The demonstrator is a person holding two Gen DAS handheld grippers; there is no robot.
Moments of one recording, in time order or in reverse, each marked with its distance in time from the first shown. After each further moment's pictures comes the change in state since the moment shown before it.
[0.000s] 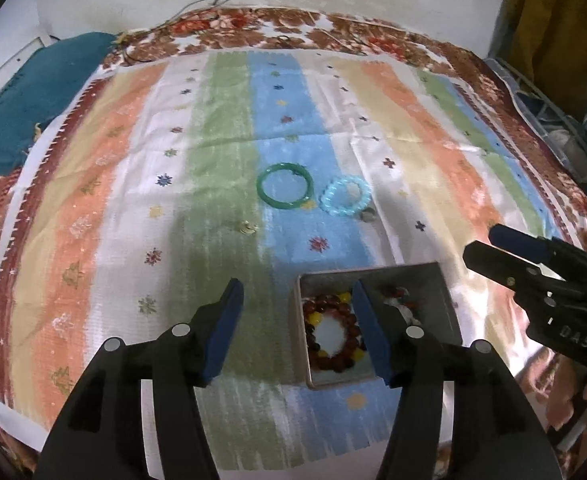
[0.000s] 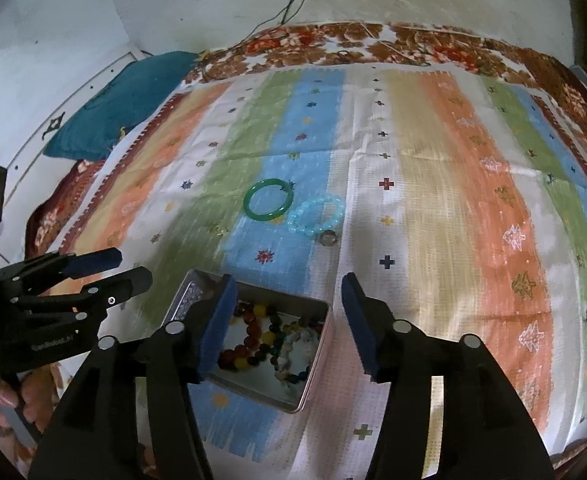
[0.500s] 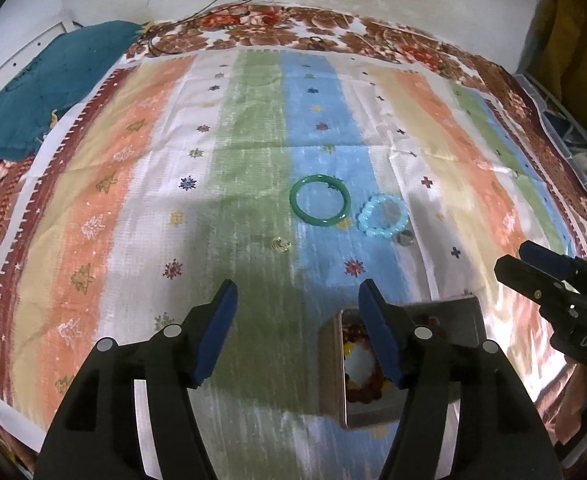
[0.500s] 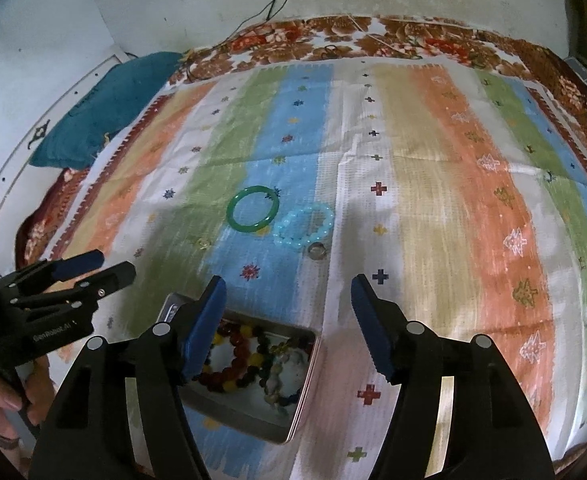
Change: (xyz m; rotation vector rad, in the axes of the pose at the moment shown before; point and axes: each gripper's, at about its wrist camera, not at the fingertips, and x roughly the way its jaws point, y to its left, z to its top) left arm 0.021 0.023 0.018 -0.067 -0.003 0.059; right arm 0.023 -0.008 0.020 0.011 0.021 -0.050
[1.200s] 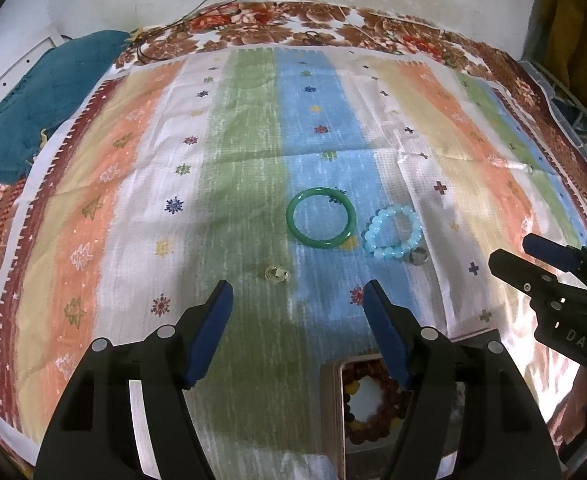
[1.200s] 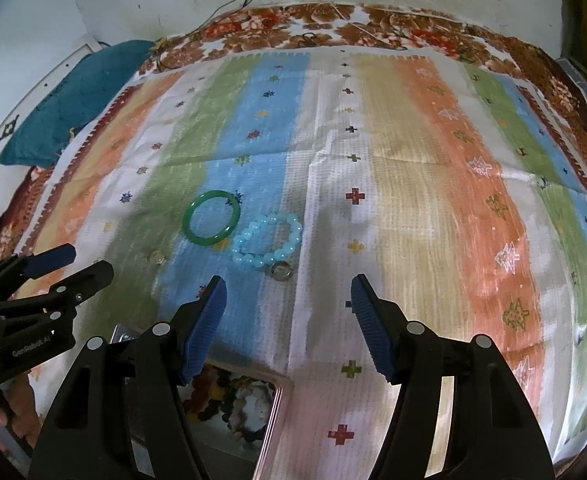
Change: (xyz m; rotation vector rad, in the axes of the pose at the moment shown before) left arm 0.031 -0.013 0.025 0.052 0.012 0.042; right arm 0.037 -0.014 0.022 0.003 0.036 -0.087
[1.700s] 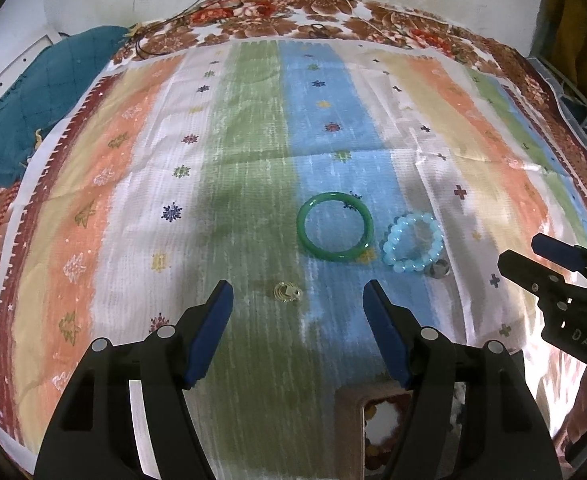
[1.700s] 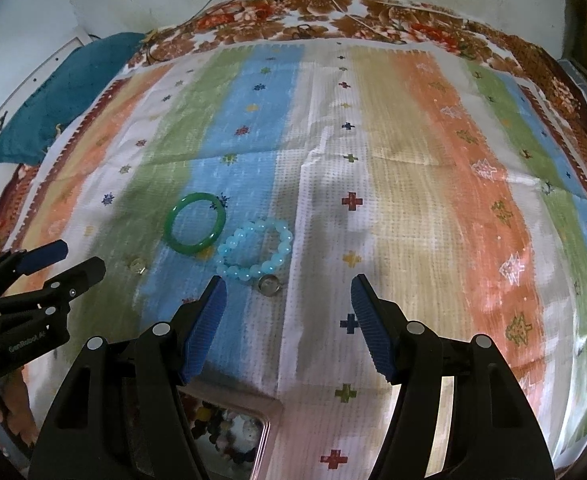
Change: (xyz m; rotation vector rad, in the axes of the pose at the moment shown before) left arm 0.027 0.007 0.013 0.000 0.019 0.015; right arm 0.025 -0.002 0.012 -0.006 0.028 -0.023
